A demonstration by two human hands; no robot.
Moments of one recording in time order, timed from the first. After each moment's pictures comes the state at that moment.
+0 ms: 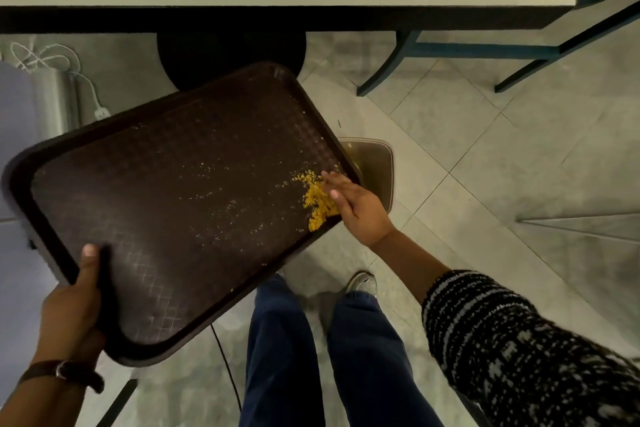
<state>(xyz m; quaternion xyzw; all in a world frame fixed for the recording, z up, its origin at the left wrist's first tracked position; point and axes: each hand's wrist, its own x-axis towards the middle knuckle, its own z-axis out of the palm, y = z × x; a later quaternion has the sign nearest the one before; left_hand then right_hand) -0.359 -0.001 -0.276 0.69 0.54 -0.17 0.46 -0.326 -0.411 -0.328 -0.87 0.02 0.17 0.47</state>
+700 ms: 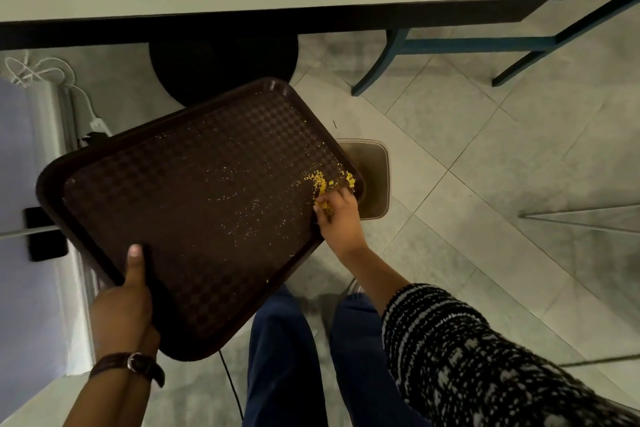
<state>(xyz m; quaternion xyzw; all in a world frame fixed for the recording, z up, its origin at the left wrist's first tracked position) -0.337 -0.117 -0.219 0.75 0.53 -0.15 0.36 -0.341 -0.377 -0.355 -0.85 0.23 0.15 0.45</state>
